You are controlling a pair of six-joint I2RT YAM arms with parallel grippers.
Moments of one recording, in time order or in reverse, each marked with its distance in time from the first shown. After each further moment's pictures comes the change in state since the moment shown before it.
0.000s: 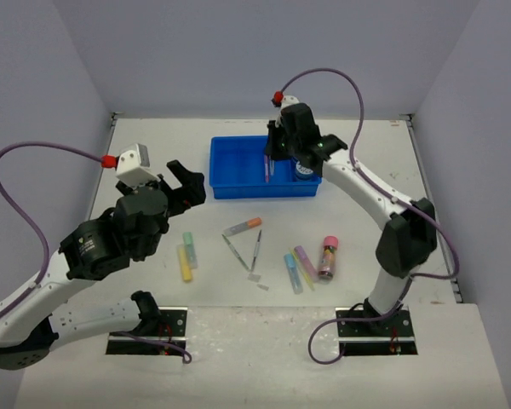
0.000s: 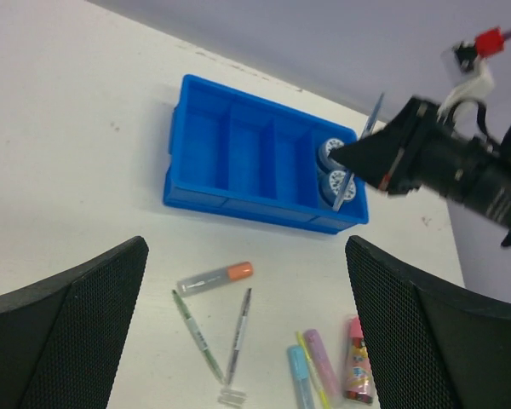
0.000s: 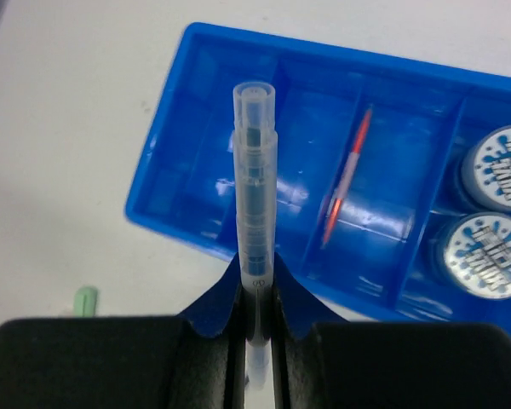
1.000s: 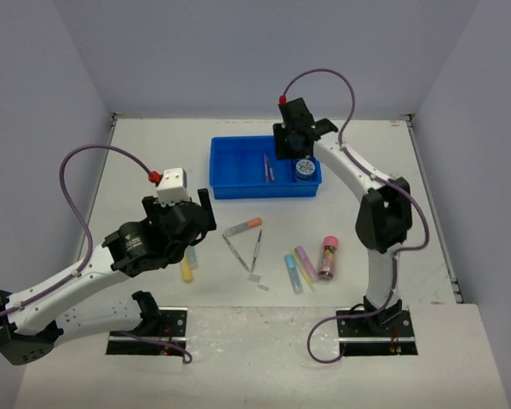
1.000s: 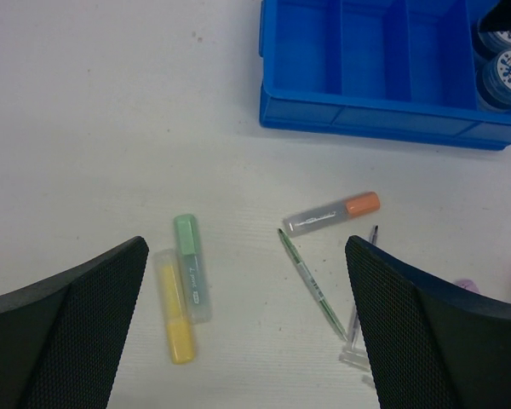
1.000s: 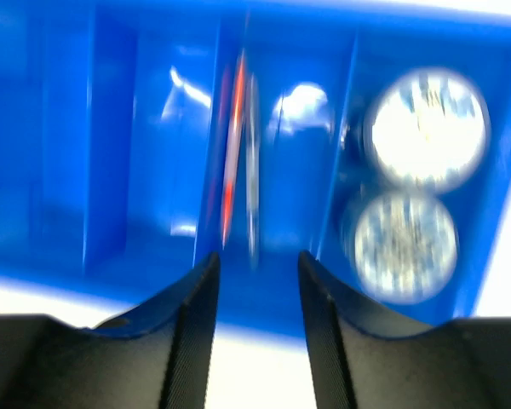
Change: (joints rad) left arm 0.003 0.056 -0.221 -0.108 0.009 -0.014; right arm -0.067 0.204 0.205 -0.305 0.088 -0.012
